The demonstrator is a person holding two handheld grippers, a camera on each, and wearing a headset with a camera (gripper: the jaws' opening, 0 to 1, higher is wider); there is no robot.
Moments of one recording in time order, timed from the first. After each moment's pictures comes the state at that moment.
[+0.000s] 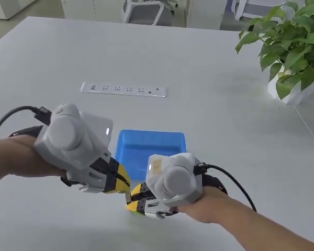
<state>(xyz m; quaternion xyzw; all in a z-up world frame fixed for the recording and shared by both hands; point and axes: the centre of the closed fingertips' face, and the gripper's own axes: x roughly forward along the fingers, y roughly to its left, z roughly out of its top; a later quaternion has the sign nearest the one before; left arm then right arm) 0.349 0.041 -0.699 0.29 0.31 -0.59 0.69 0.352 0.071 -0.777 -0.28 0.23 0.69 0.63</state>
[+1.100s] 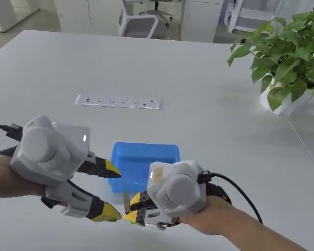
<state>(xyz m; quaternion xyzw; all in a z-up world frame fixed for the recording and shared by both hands) 0.359 0.051 -0.685 0.22 0.29 -0.55 0.75 0.354 0.061 -0.747 -0.28 0.22 0.68 0.64</state>
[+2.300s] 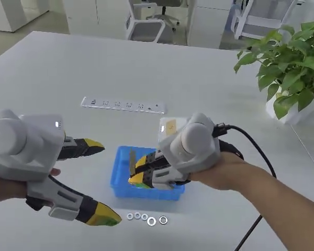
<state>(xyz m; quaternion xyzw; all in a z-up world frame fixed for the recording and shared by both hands) 0.378 0.070 -0.656 0.13 0.26 -0.48 0.83 0.409 0.071 -0.682 -0.30 0.18 0.69 0.63</state>
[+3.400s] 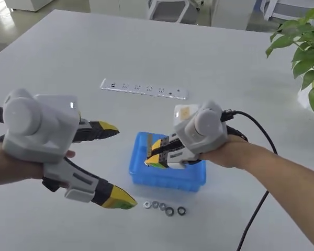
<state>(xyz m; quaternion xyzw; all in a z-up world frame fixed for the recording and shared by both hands) 0.390 0.082 -0.663 0.12 0.26 -0.47 0.84 0.448 0.090 -0.741 -0.29 0.19 0.72 0.60</state>
